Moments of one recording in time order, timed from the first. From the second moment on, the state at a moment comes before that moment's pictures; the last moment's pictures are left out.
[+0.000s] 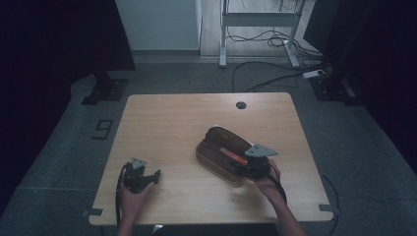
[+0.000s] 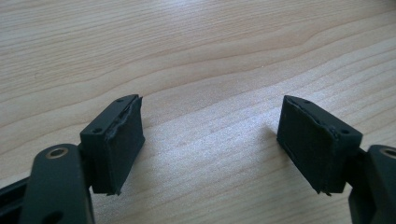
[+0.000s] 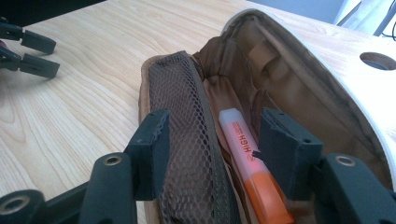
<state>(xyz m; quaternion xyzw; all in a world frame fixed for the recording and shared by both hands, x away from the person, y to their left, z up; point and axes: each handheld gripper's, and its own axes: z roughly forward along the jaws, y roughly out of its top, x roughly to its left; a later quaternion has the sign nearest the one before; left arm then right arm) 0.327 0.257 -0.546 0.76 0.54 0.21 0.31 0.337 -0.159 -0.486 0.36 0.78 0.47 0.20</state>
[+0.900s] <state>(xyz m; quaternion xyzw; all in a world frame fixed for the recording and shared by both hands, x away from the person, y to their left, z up) 0.327 0.257 -0.546 0.76 0.54 0.21 0.31 0.318 -0.207 -0.494 0.41 0.75 0.47 0.21</state>
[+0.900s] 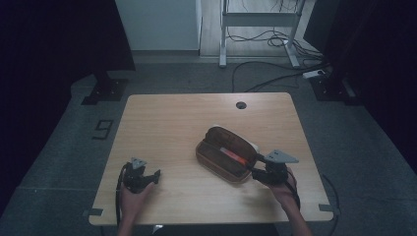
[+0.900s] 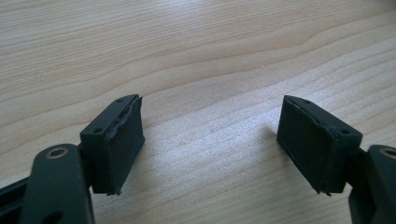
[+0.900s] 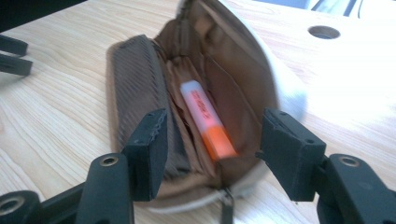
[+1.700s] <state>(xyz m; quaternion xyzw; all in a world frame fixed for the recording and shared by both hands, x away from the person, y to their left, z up) 0.327 0.257 -0.546 0.76 0.54 0.21 0.31 0.312 -0.276 -0.537 0.48 0.74 0.42 0.21</state>
